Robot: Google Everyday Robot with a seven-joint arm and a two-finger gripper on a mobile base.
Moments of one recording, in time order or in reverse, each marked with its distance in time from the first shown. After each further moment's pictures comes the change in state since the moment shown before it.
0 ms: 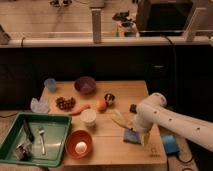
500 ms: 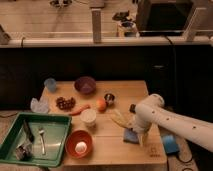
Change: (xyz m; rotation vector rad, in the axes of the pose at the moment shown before) arm -0.003 -0.004 0.015 -0.012 -0.022 0.000
